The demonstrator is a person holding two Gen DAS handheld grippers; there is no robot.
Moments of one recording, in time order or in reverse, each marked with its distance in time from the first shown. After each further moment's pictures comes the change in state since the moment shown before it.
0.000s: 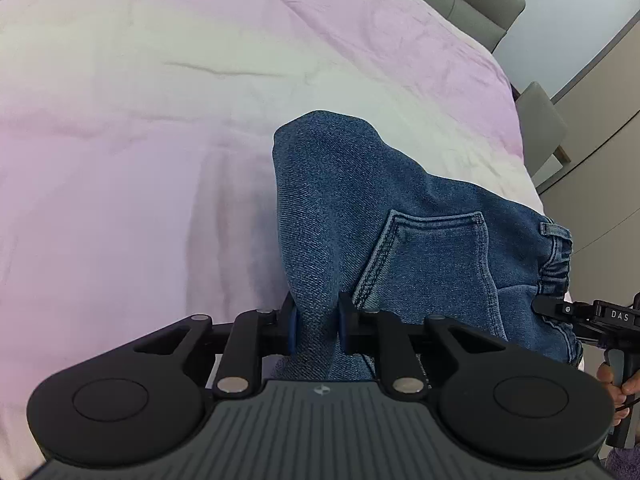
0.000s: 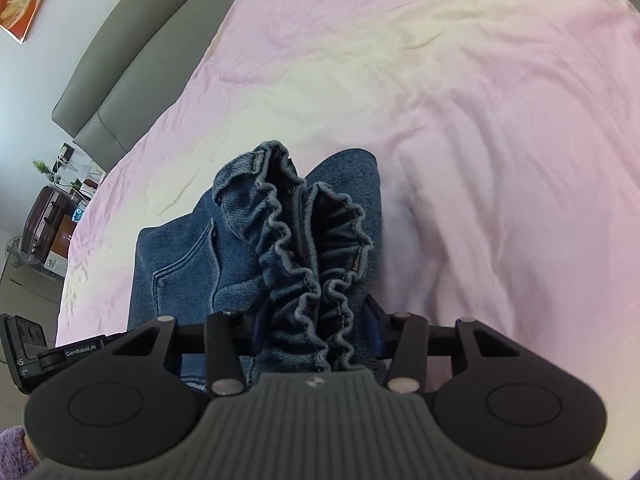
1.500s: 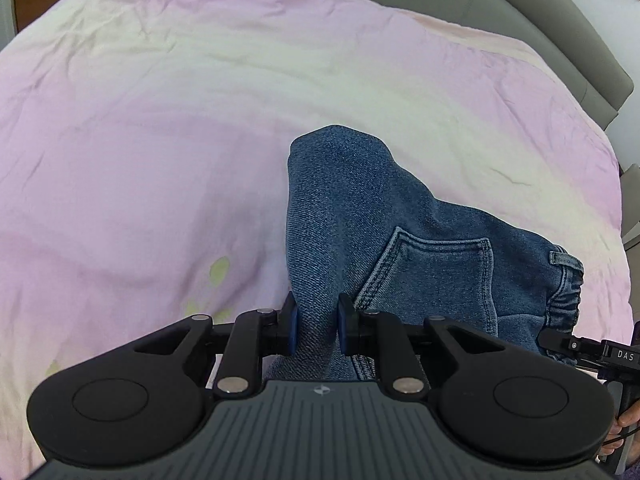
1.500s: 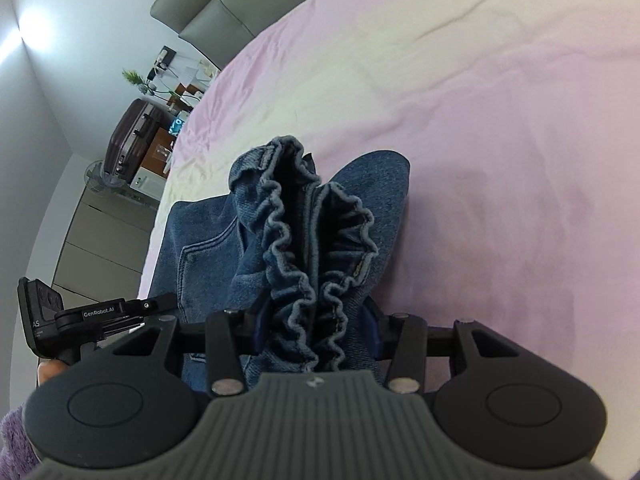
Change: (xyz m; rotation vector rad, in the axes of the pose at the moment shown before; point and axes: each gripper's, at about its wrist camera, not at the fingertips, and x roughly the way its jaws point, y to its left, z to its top) left arm -0.219 0.298 -0.006 -0.177 -0.031 0.263; right arm 0.207 0.307 -0.130 -0.076 0.213 0.278
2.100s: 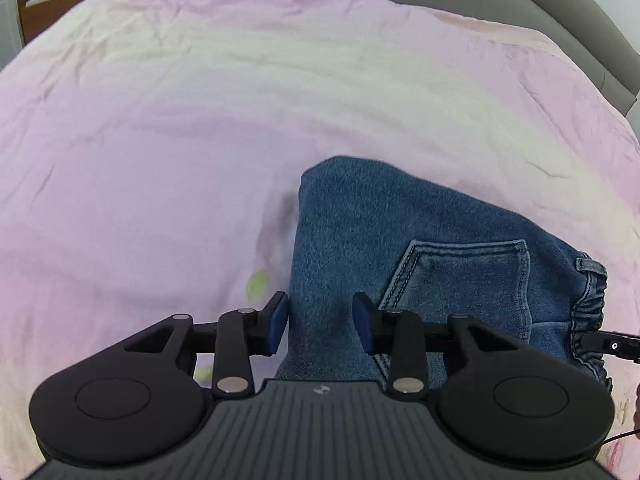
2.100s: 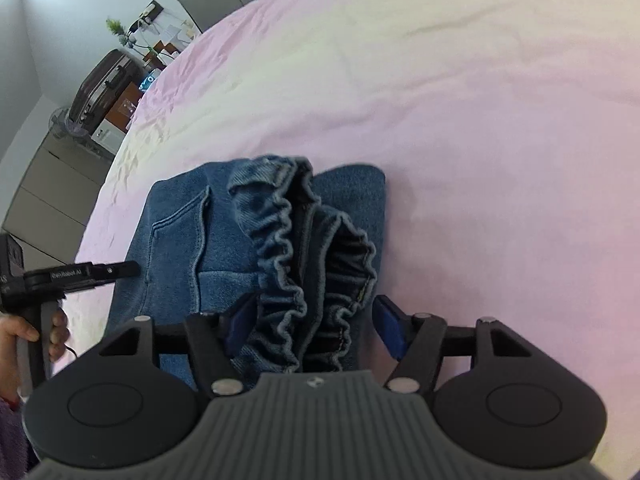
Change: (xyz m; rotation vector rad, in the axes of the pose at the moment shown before) left arm -0.002 0.009 0.002 0.061 -0.055 0.085; right arm 0.009 0.001 0.012 -0.215 0.022 -0.179
